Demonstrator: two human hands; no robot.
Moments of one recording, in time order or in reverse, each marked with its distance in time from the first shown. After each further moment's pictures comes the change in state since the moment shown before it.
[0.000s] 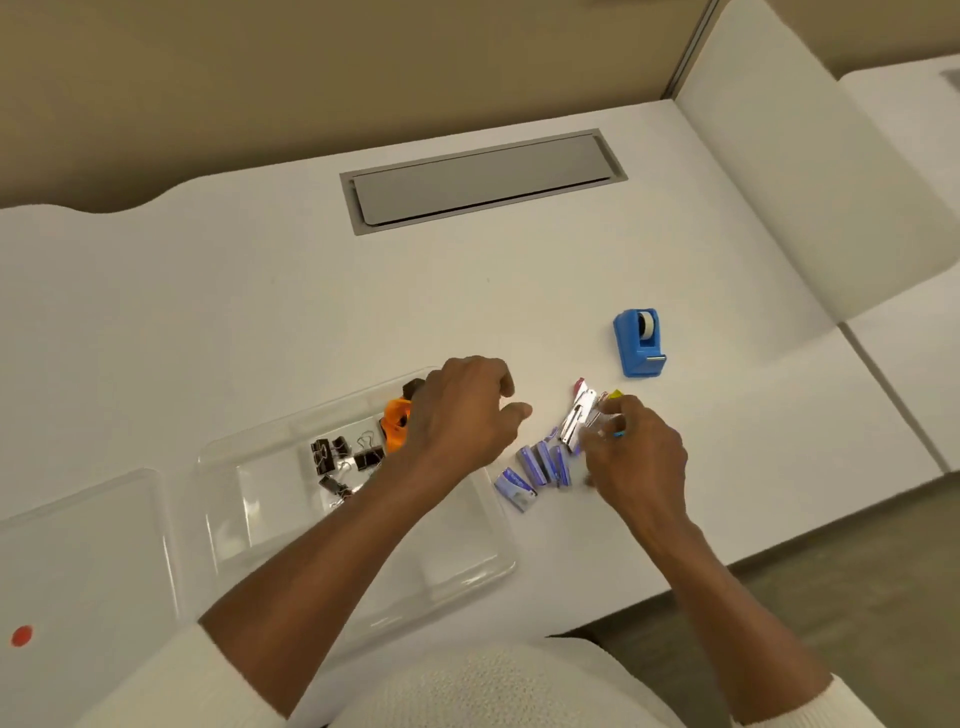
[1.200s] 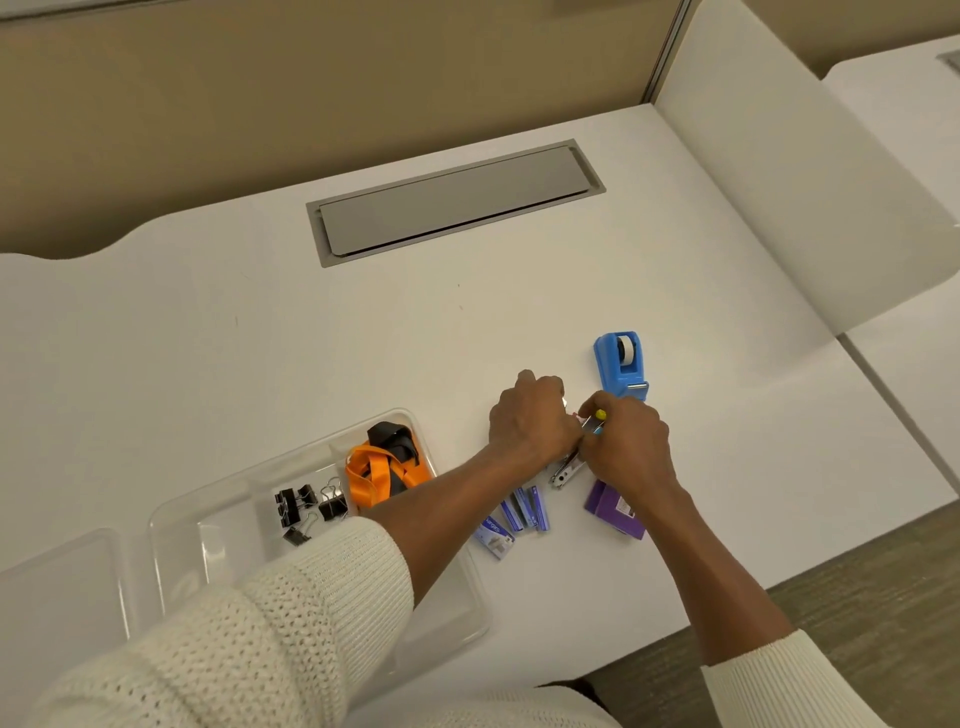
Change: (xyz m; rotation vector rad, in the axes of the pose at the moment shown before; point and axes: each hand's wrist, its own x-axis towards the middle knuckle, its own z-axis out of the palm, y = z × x) left_hand 0.096 0.070 0.101 -0.035 -0.129 -0.075; right_hand 0.098 0.026 0.012 -0.194 -0.118 -0.092
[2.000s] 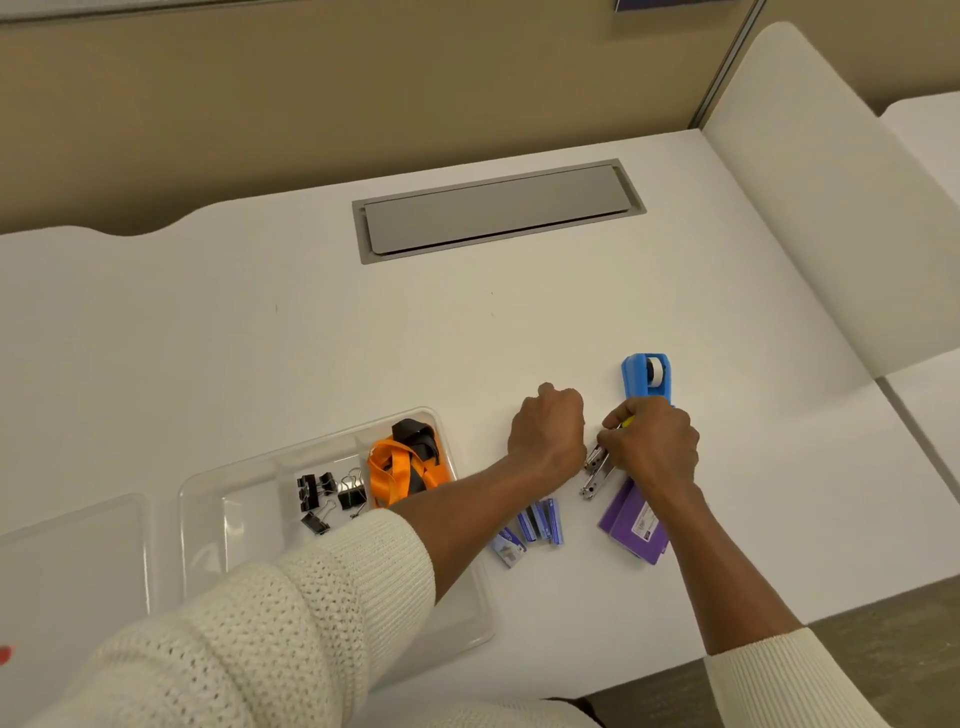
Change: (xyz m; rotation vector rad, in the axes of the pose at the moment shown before) left_hand -0.010 -0.003 -0.007 0.009 0.033 -0.008; right_hand 0.014 -0.017 -0.014 0.164 0.023 0.190
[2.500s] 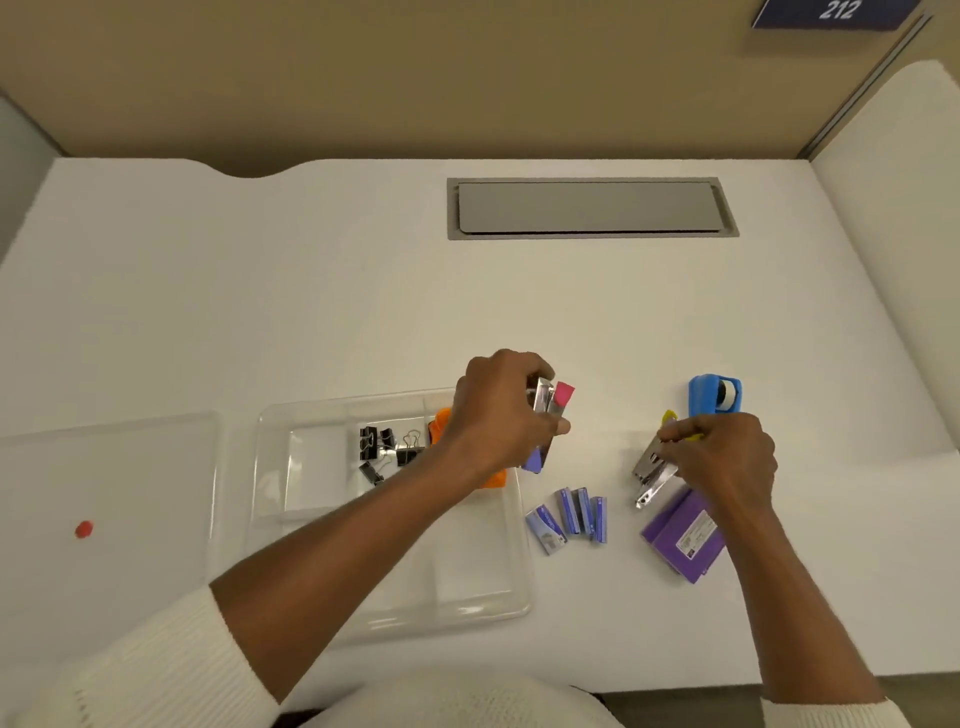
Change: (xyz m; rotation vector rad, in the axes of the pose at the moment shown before) left_hand -0.082 -0.076 -0.110 -0.379 0.217 -0.141; right_hand -0.023 -0.021 -0.024 0.056 -0.027 -0.068
